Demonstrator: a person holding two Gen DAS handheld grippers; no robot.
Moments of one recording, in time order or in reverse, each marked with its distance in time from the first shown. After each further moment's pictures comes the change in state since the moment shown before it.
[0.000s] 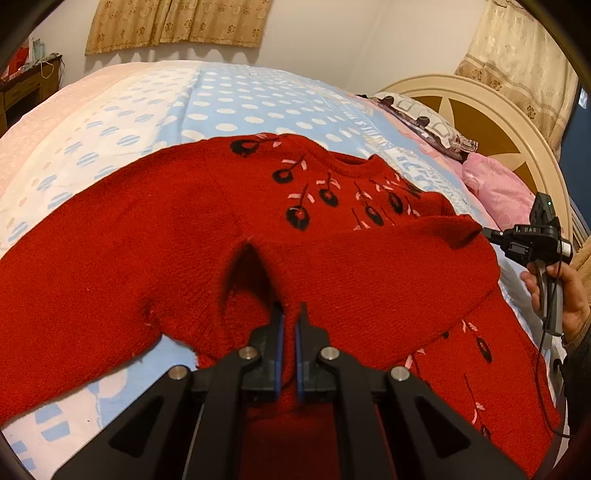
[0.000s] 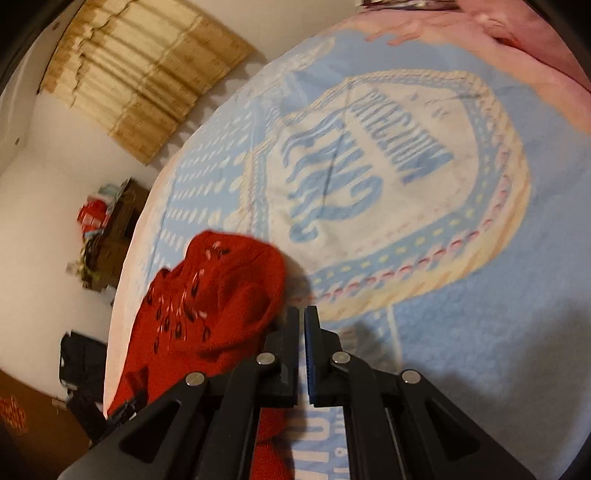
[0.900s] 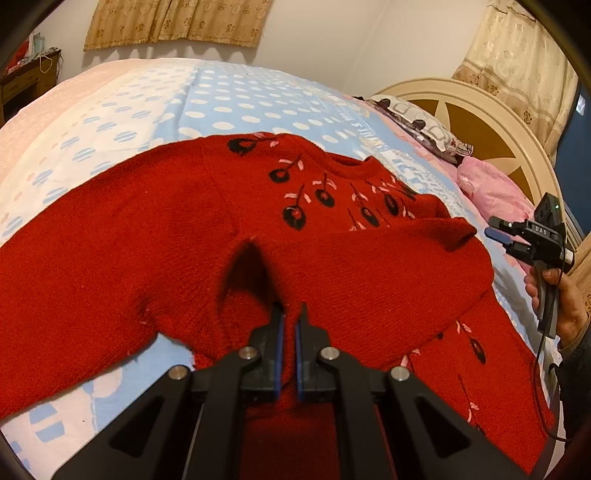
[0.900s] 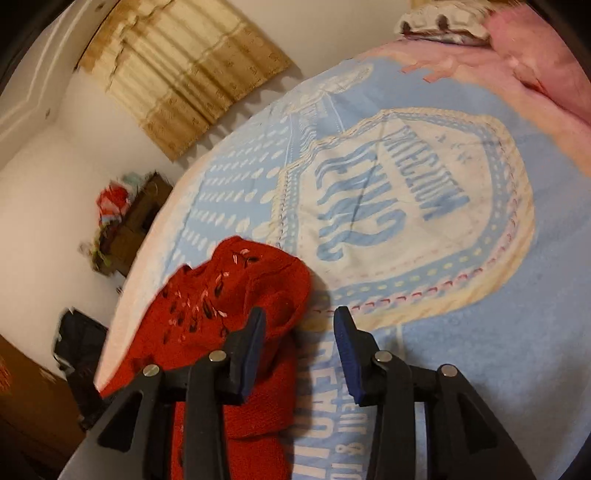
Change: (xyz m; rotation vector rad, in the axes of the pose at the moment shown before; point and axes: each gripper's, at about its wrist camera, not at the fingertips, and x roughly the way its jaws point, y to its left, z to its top) left arm 0.003 0.001 0.000 -0.015 -0.003 -0.030; right arm -0.026 0.021 -0.003 -0.151 -0.072 0.039
